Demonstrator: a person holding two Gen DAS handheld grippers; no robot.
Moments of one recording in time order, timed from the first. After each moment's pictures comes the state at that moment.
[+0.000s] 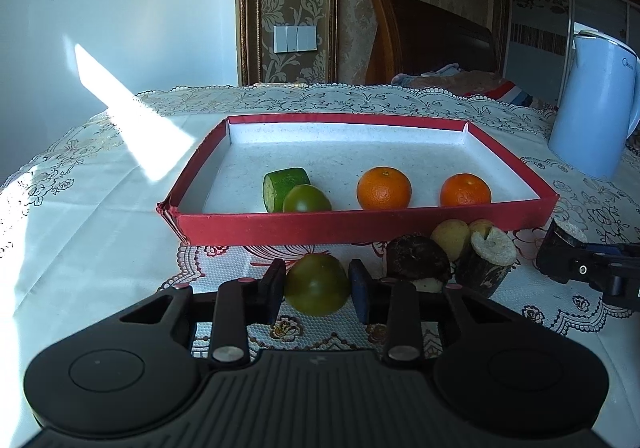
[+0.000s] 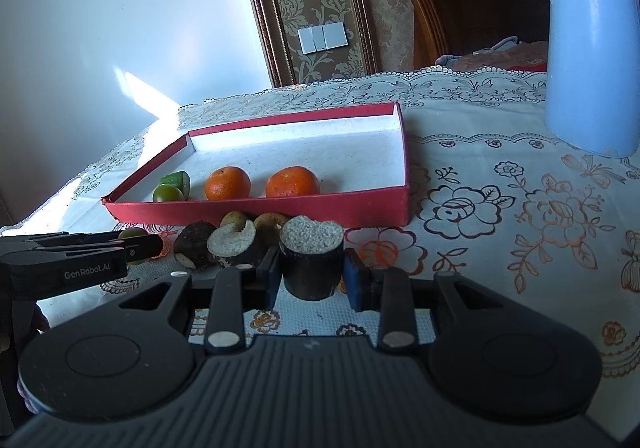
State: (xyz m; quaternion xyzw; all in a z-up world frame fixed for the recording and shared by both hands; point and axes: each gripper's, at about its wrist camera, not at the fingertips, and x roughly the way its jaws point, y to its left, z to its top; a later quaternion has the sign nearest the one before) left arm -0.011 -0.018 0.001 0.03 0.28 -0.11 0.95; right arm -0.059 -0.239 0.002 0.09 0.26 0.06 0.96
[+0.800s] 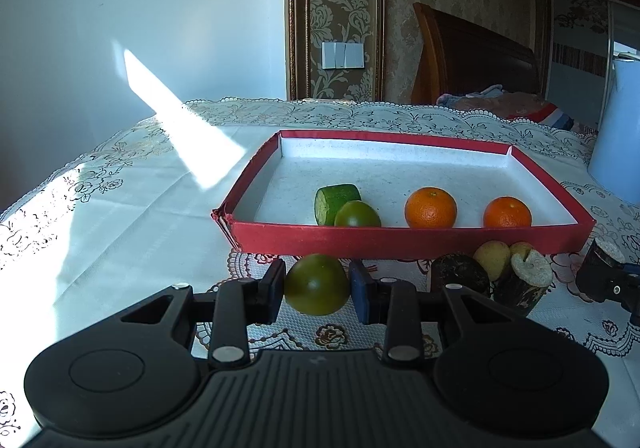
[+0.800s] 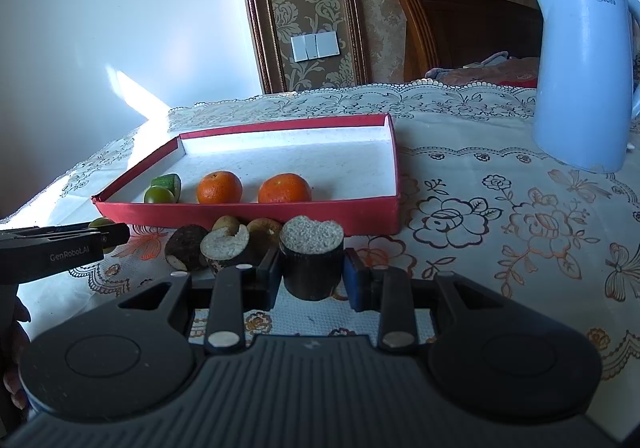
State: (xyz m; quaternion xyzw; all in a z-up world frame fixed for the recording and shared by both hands) left arm -0.018 -0.008 0.007 0.02 0.25 -0.04 0.97; right arm -0.061 -0.233 0.005 0.07 0.25 0.04 0.96
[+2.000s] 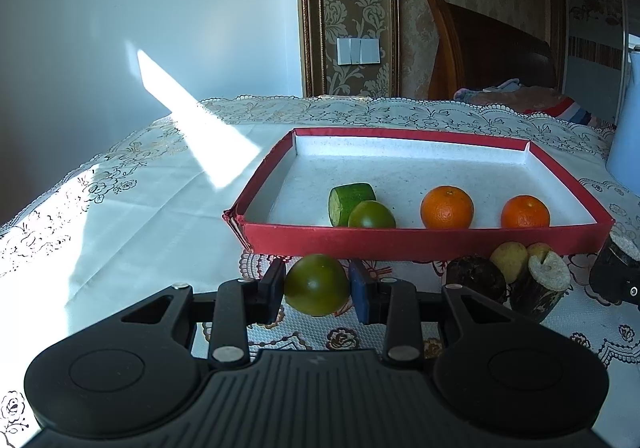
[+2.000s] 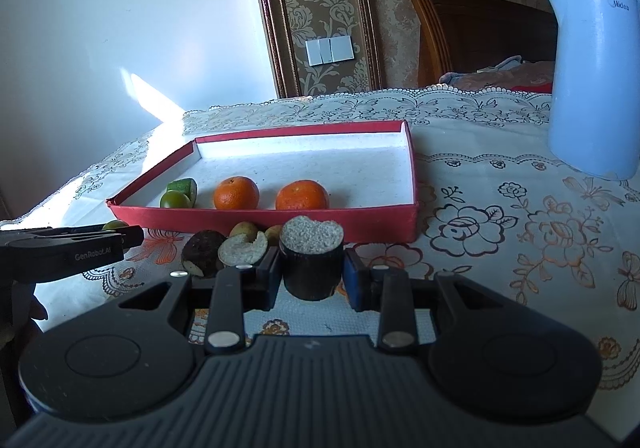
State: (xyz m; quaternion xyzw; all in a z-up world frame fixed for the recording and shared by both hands) left arm -0.014 -0.013 0.008 0.03 0.26 -0.01 0.96; right arm -0.061 -0.231 0.008 0.07 0.24 0.07 0.97
